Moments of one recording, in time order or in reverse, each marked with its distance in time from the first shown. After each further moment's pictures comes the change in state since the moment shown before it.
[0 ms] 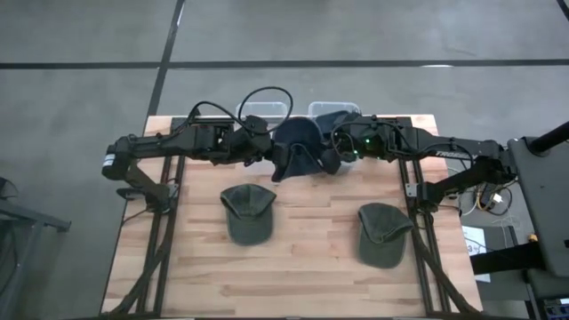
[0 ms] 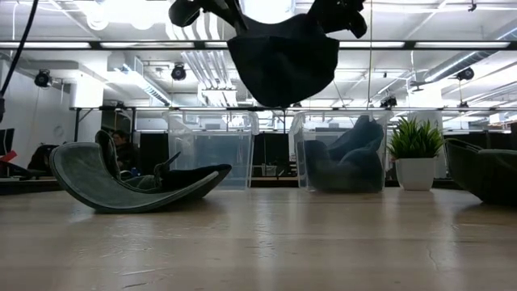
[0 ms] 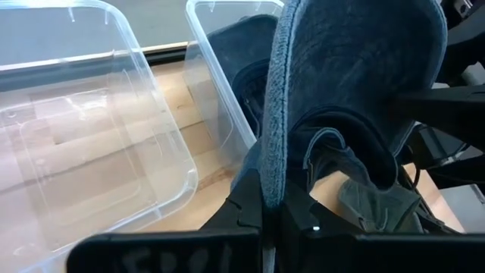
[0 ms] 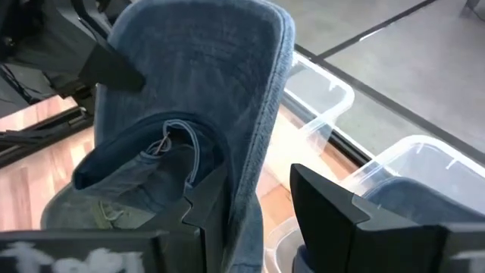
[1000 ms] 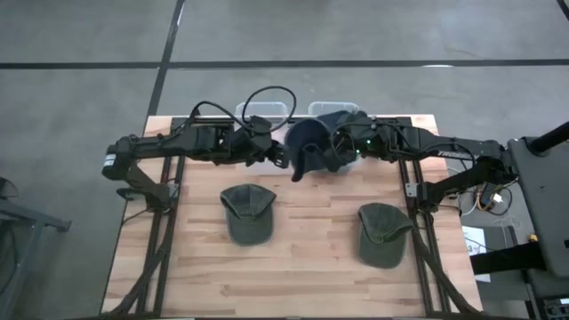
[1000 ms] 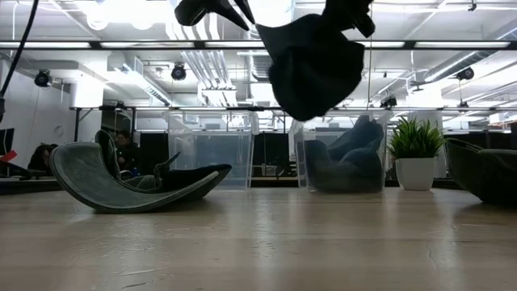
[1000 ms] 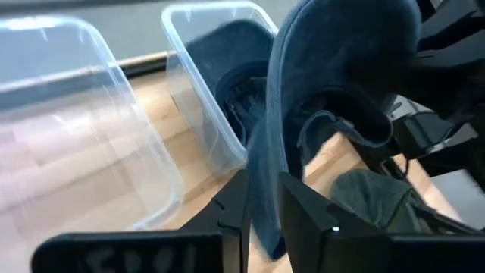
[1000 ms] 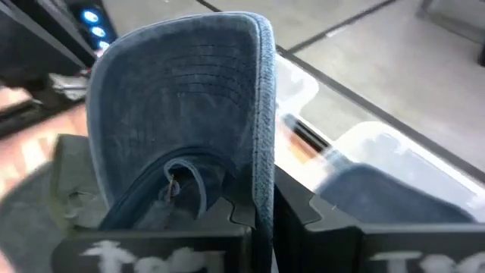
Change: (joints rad) left arm 0.007 -0.002 -0.007 0.055 0.013 0.091; right arm -0.001 -0.016 -0.002 -0.070 0.097 0.000
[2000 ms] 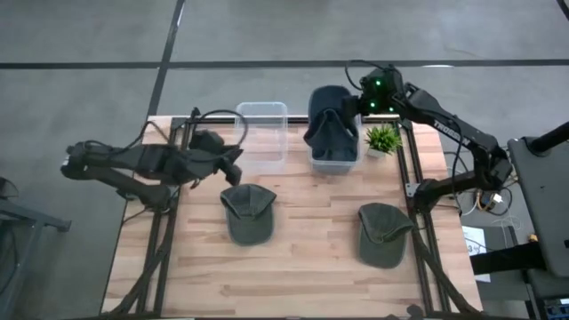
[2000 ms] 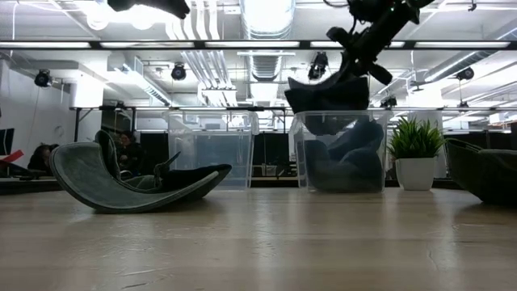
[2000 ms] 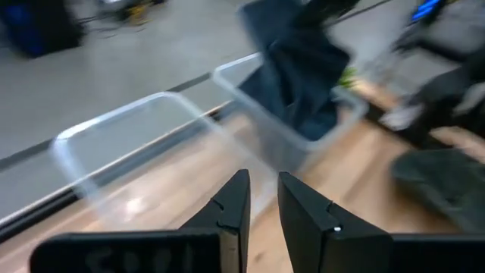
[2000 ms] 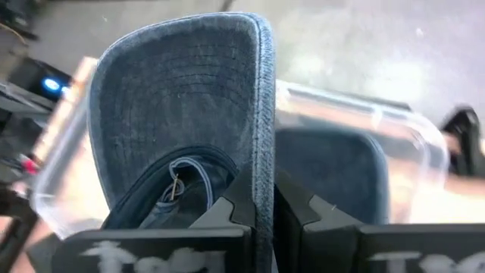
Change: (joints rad) left arm -0.199 -0.482 -0.493 0.127 -0.320 0.291; right arm -0.642 0.060 -0.016 -0.056 -0.523 0.228
